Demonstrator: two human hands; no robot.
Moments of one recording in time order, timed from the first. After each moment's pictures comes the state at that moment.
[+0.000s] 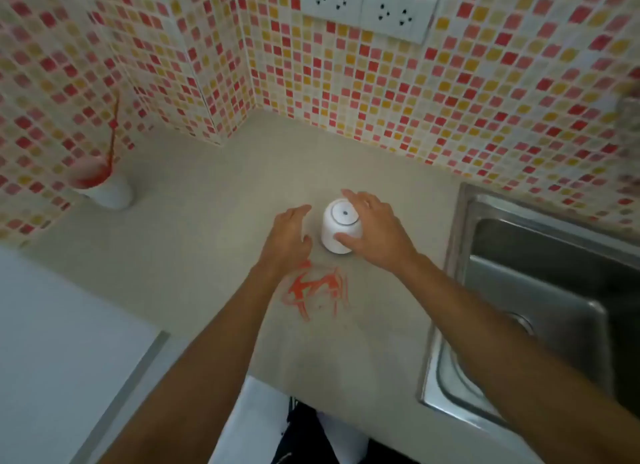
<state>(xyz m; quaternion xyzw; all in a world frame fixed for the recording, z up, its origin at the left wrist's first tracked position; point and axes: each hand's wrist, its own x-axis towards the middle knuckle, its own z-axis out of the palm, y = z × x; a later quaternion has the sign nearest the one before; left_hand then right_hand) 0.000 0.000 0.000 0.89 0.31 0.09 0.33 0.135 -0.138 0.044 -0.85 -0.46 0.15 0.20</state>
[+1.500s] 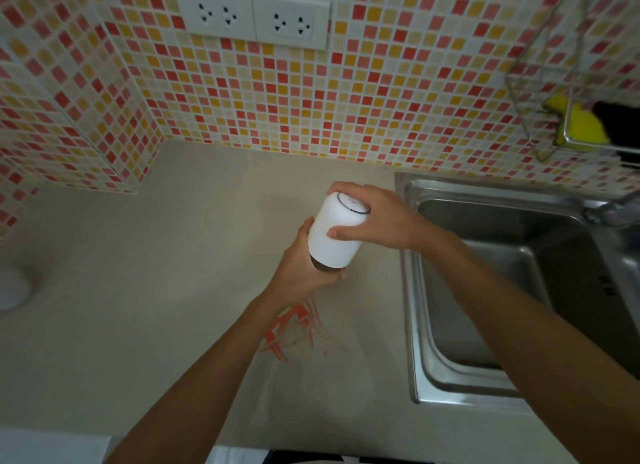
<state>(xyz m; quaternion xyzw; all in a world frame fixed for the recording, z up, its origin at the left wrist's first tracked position) 0.056 -0.043 0.023 0.77 0.16 0.03 0.62 0.184 -0.172 0.112 -0.84 -0.40 0.21 0.31</state>
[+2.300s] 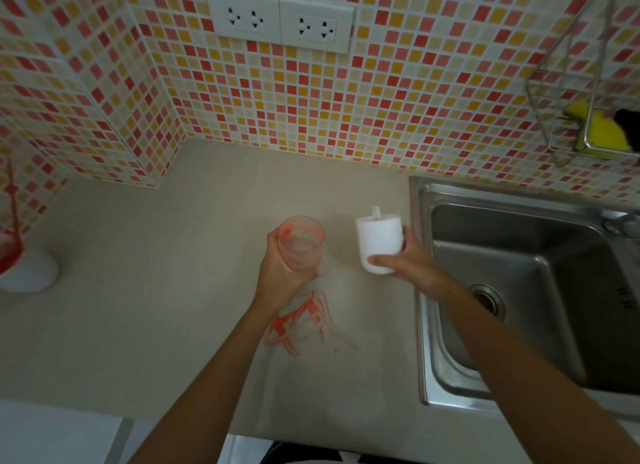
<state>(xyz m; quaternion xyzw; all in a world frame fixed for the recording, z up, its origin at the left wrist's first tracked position) 0.023 -0.015 -0.004 0.73 0.29 0.13 0.60 0.169 -0.220 0.013 -0.79 -0.07 0.30 0.54</state>
